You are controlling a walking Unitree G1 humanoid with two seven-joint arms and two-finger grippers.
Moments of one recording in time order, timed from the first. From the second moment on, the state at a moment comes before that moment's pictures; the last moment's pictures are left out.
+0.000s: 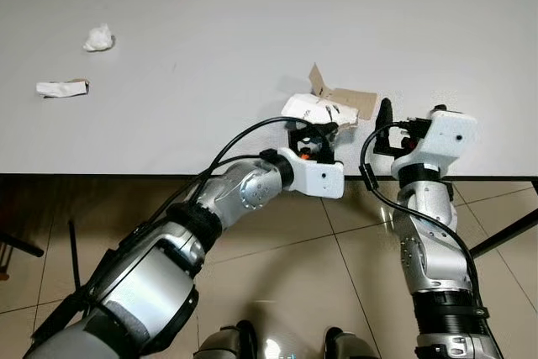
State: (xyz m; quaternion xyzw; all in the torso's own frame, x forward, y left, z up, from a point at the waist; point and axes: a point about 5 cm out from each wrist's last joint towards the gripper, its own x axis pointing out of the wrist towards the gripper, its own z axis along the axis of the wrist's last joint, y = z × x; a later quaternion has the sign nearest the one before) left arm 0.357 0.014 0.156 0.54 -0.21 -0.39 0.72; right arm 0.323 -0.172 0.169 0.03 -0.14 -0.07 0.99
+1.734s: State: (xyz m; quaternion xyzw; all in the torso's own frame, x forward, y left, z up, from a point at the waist) left arm 0.374 0.017 0.161 0.54 -0.19 -0.26 0.78; right arm 0.284 -0.209 0.157 -0.03 0.01 0.07 1.00
